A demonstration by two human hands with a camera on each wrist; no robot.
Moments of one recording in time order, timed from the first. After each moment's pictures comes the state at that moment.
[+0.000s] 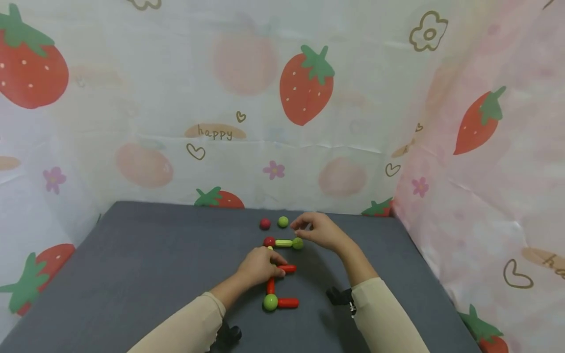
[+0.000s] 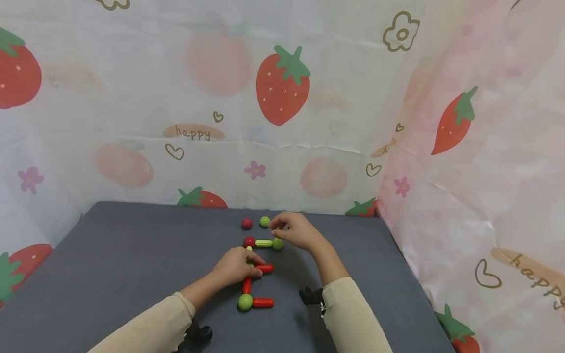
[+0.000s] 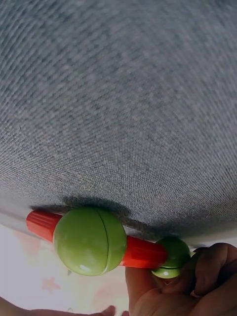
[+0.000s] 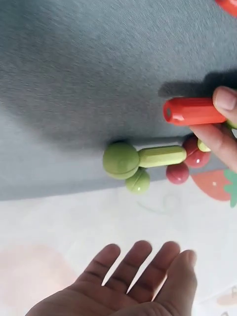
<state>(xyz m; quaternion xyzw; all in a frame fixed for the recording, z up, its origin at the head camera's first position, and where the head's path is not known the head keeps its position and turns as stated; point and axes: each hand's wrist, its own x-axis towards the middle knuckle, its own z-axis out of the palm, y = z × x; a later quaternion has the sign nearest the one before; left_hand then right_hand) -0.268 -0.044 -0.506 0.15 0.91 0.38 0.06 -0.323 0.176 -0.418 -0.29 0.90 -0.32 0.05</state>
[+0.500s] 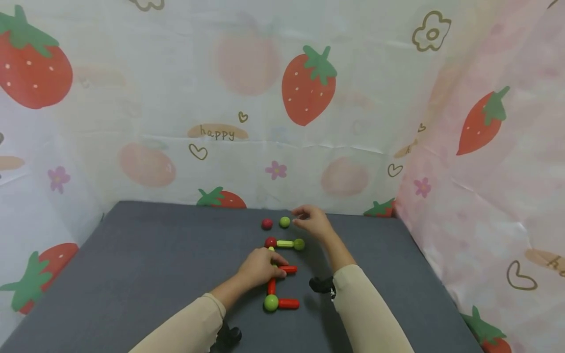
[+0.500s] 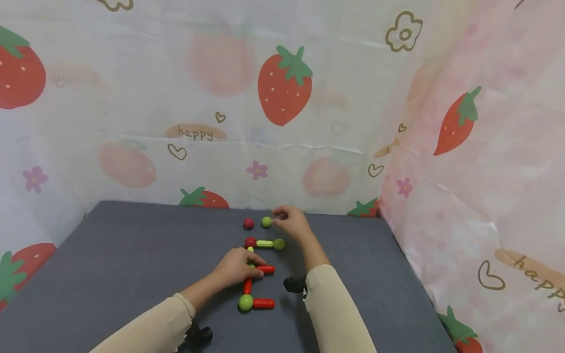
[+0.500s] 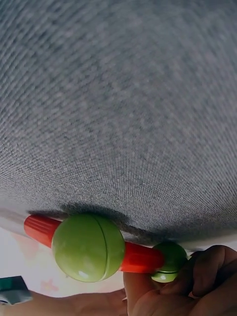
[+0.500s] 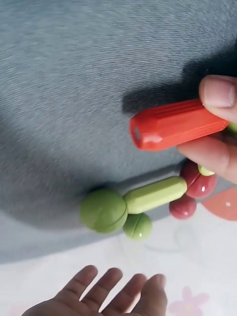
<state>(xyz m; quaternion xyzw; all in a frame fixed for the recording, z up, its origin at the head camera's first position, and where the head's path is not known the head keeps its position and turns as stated) -0.267 -0.048 -0.508 0.15 0.90 0.39 0.07 -0.367 0.154 -0.456 -0.14 0.89 -0.43 0.01</state>
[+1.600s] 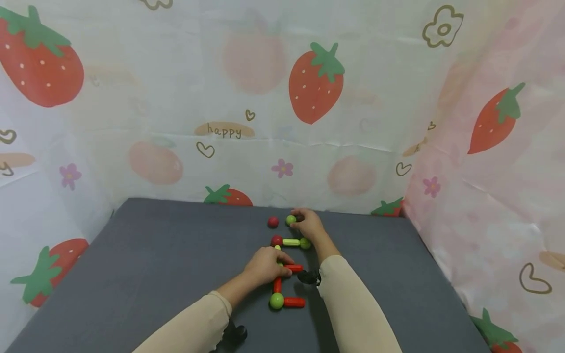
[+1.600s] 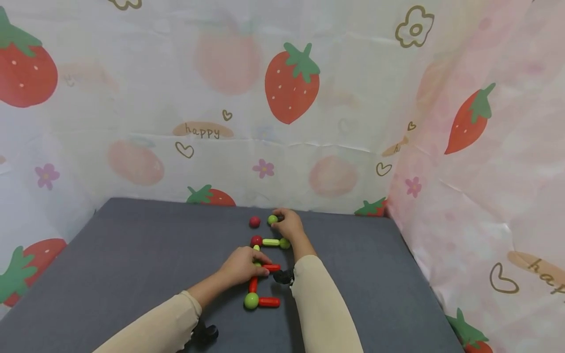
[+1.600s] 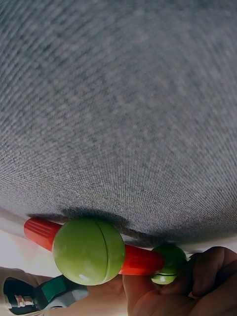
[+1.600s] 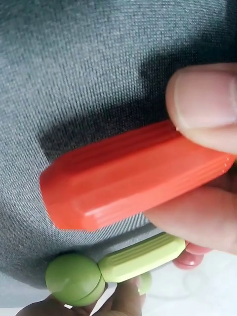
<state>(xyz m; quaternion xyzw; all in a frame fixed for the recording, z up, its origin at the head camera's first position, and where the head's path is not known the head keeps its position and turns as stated) -0.263 -0.048 -0.505 0.16 0.91 0.37 0.06 -0.394 0.123 -0.498 -0.07 0.90 -0.43 0.04</state>
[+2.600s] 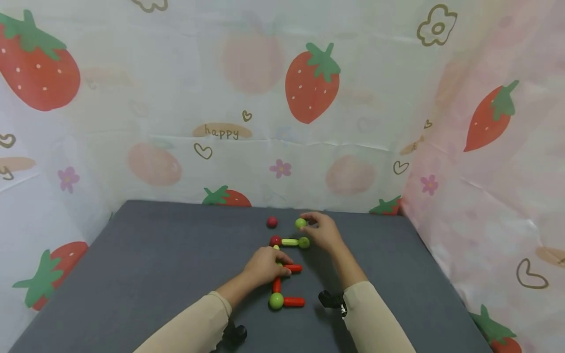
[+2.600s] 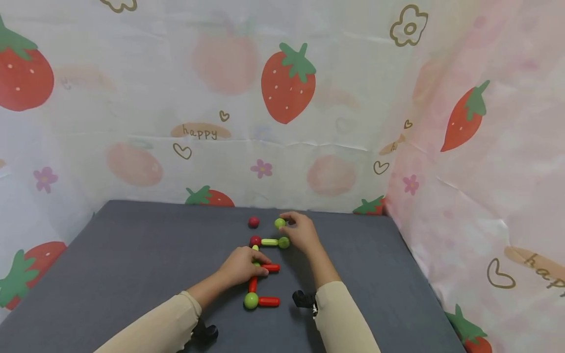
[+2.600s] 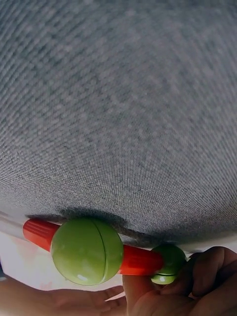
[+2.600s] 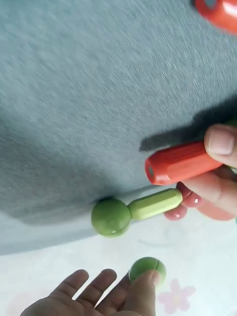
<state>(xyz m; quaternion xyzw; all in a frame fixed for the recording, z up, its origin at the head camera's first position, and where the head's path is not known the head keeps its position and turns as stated) -0.261 -0.048 -0.503 0.15 0.91 0.38 0.07 -0.339 0.160 -0.468 -0.12 0.91 -0.40 -0.03</state>
